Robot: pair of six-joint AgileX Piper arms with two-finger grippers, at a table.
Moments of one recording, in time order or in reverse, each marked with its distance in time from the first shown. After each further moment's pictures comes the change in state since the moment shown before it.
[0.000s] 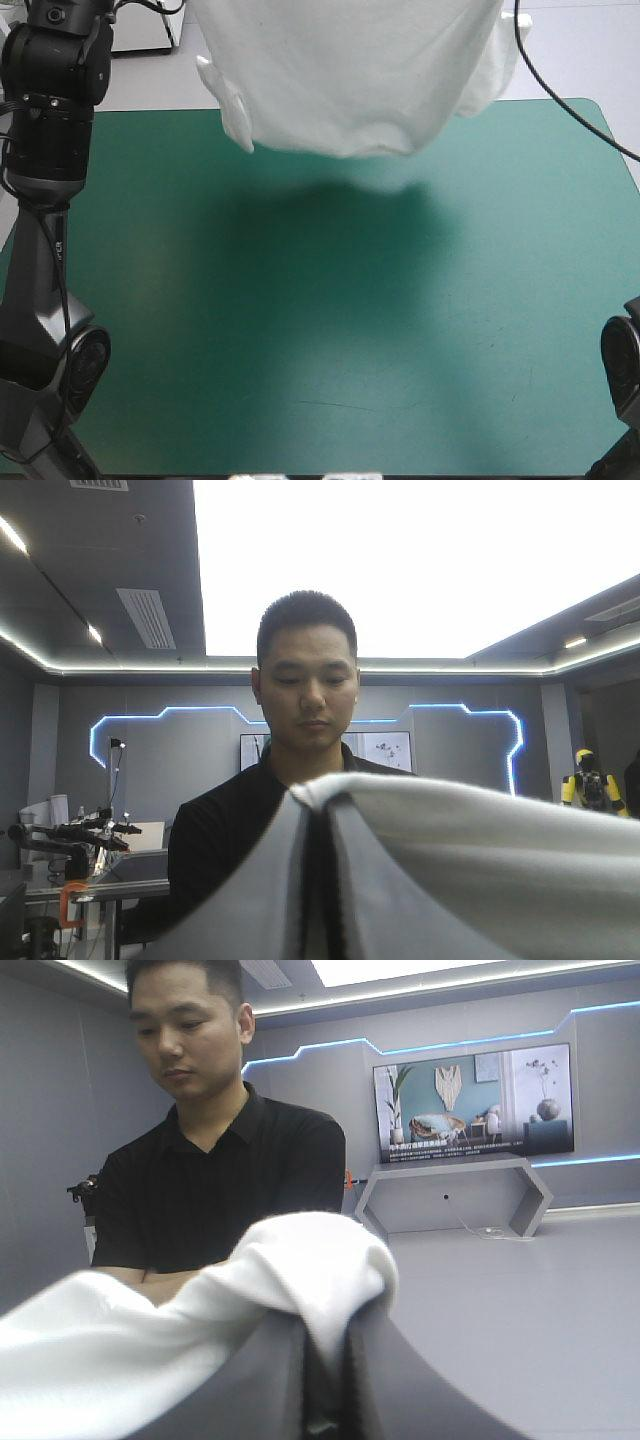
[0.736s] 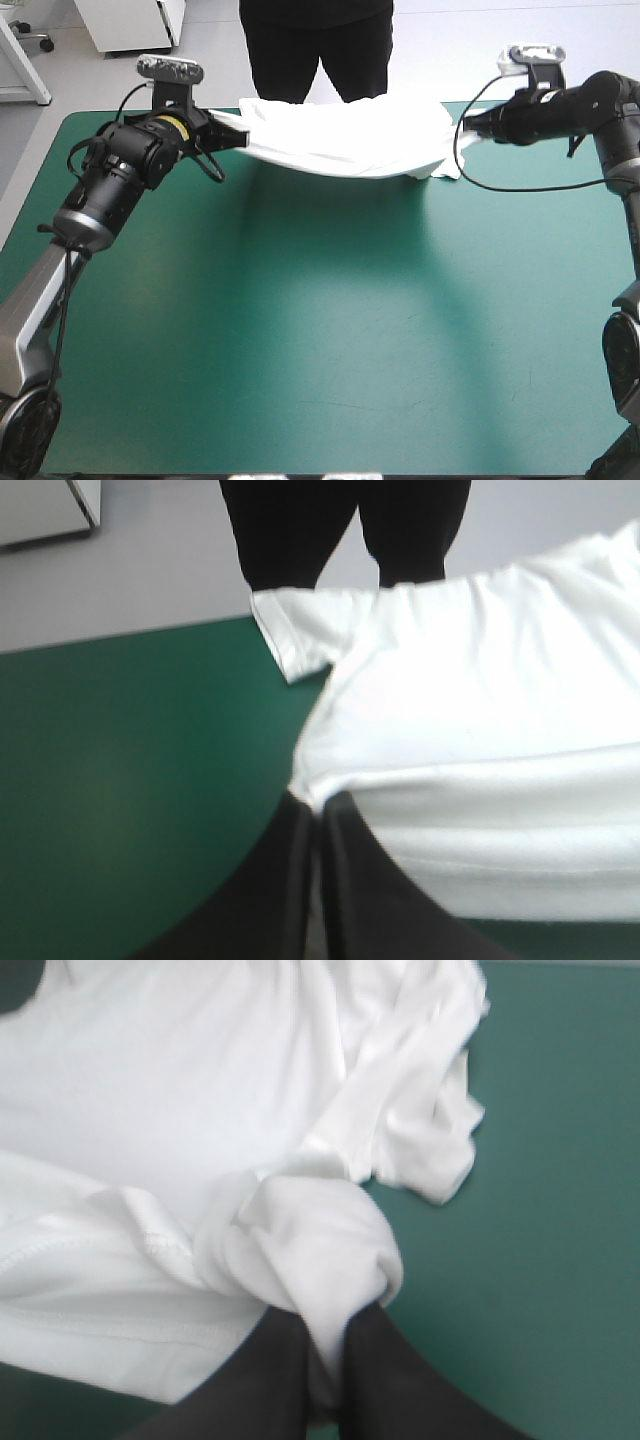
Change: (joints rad) left arm 0.000 -0.241 0.939 -0.098 0.445 0.025; right arm -0.028 0.008 0.688 0.199 0.508 -0.273
